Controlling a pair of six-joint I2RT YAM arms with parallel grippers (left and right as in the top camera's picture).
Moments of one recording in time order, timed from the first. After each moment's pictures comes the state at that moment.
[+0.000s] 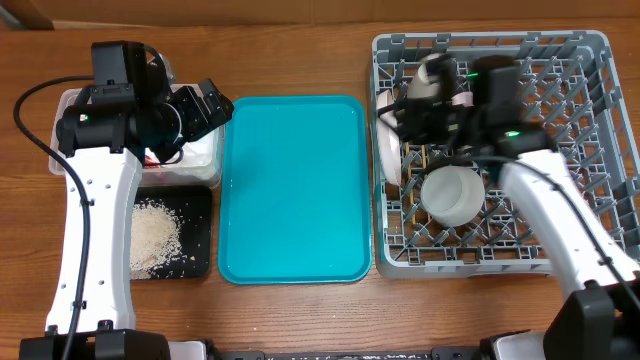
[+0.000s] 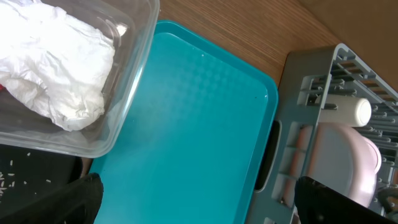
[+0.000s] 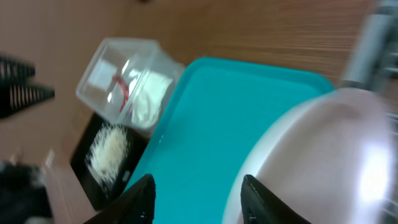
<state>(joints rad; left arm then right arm) 0.07 1.54 1.55 -1.02 0.33 -0.48 0.21 1.58 1.22 -0.38 -0.69 0.21</state>
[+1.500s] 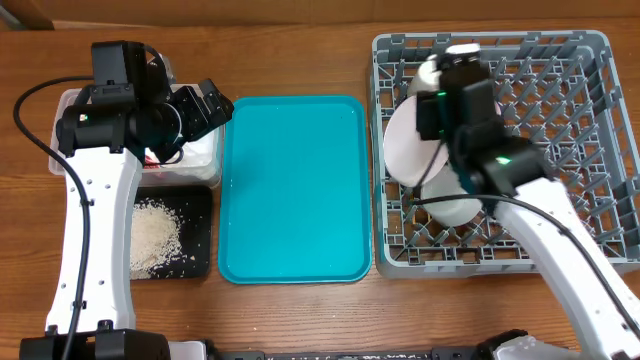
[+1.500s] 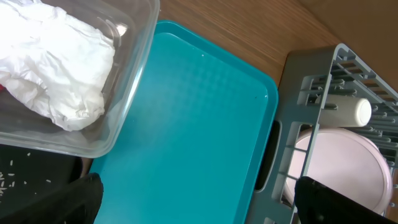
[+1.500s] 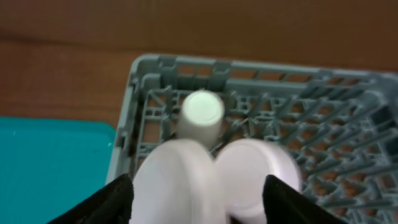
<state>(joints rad) 0.07 1.54 1.55 -1.02 0.33 -0.48 0.34 1.41 1.27 -0.53 0.33 0.14</state>
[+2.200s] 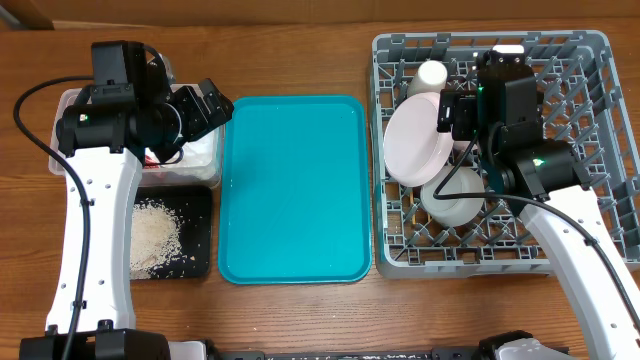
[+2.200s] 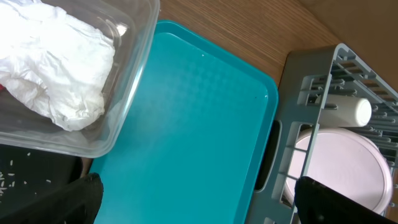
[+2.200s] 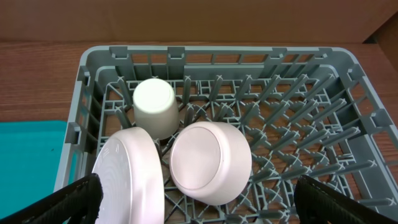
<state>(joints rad) 0.07 1.54 1.55 -1.02 0.33 -0.48 0.24 1.37 1.28 -0.62 0.34 0.15</state>
